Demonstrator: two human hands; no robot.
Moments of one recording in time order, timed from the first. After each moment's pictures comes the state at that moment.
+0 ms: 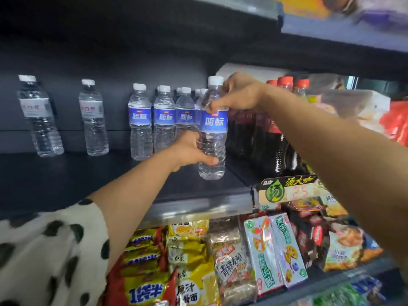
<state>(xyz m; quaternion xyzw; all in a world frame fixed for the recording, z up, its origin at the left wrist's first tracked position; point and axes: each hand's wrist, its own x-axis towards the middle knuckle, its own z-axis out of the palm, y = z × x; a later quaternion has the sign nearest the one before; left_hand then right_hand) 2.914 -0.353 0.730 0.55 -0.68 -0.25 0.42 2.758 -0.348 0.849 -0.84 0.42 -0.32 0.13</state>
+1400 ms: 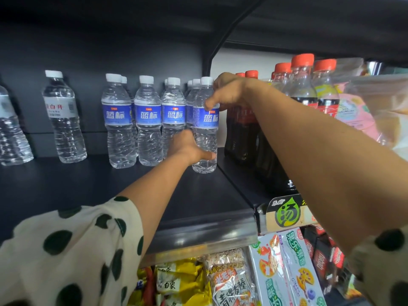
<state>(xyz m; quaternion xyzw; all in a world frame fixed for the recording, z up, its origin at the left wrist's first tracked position) 2.898 -0.454 0.720 0.69 -0.60 -0.06 0.40 2.773 -0.467 0.847 -0.82 0.45 -0.29 0.22</state>
